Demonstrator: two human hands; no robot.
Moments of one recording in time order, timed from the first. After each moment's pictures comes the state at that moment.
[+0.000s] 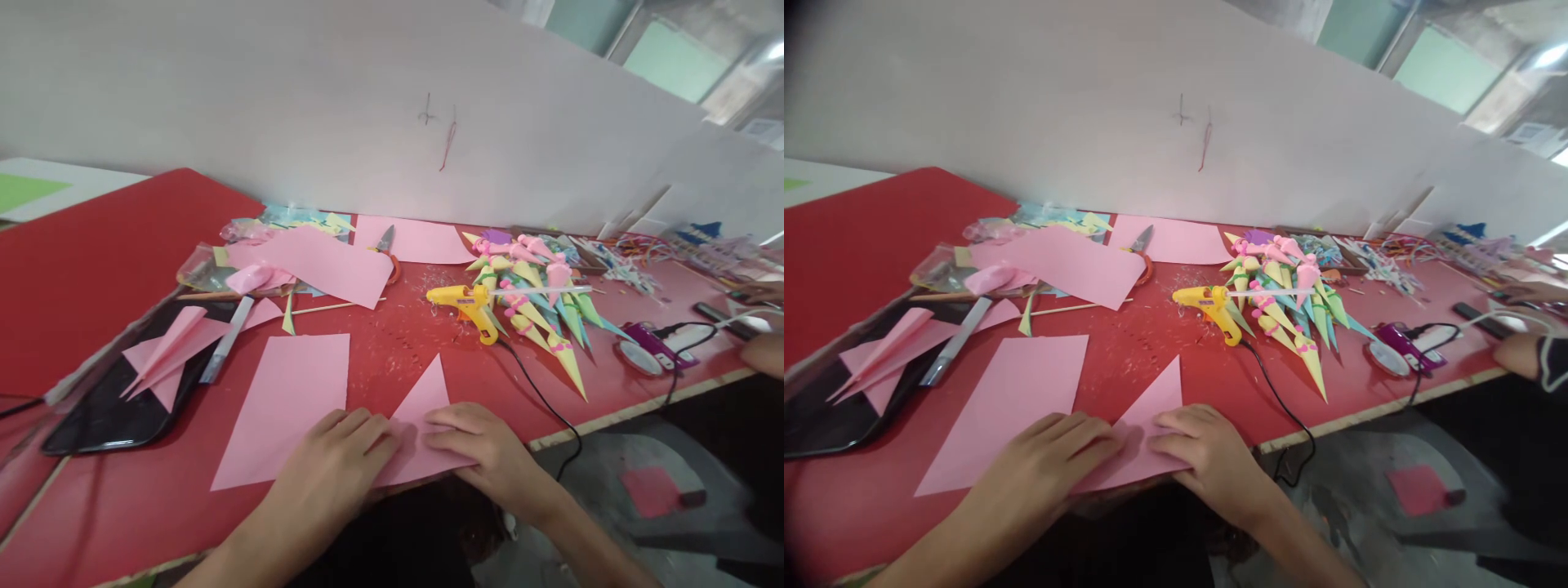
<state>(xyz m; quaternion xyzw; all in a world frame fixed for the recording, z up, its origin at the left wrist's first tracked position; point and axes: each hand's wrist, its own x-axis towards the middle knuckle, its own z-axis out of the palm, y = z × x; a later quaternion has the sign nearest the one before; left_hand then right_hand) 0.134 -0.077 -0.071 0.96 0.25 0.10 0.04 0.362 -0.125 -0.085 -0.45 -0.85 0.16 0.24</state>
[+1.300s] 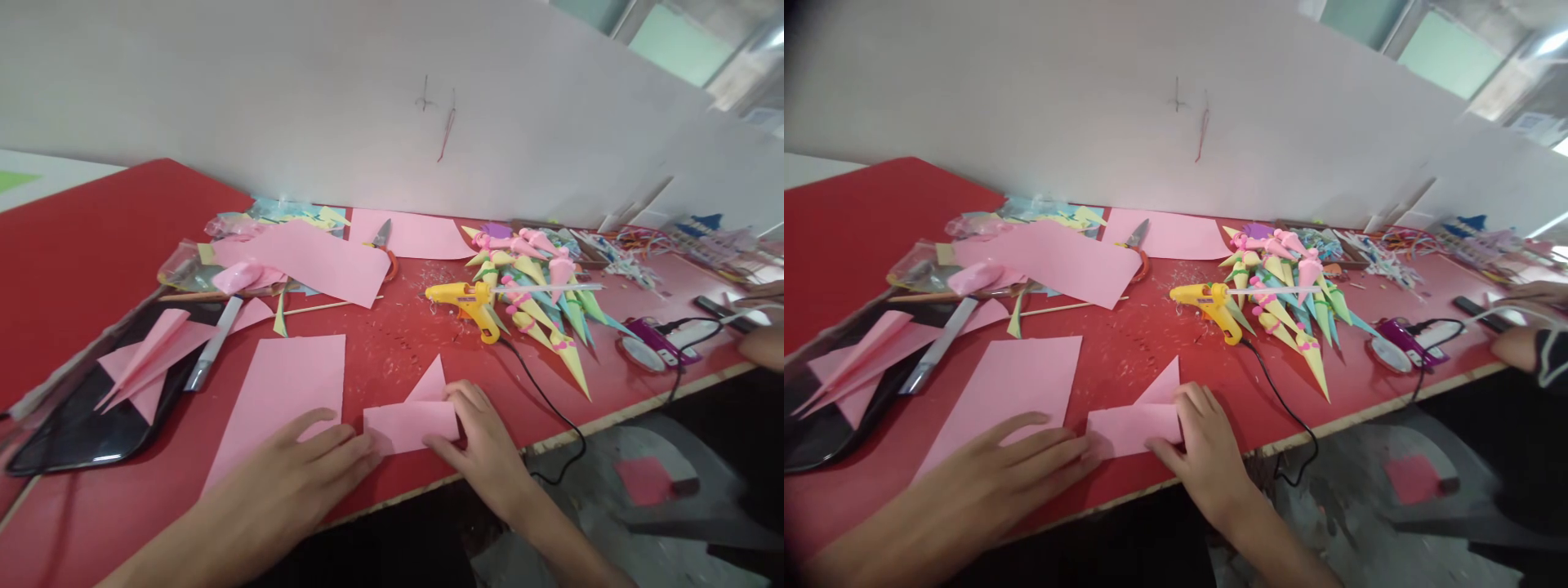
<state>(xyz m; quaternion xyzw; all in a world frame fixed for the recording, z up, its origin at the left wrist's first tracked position) 0.097 -0.059 -0.075 0.99 0.13 0.09 0.01 0.341 -0.119 -0.090 -0.62 -0.73 0.12 0.27</state>
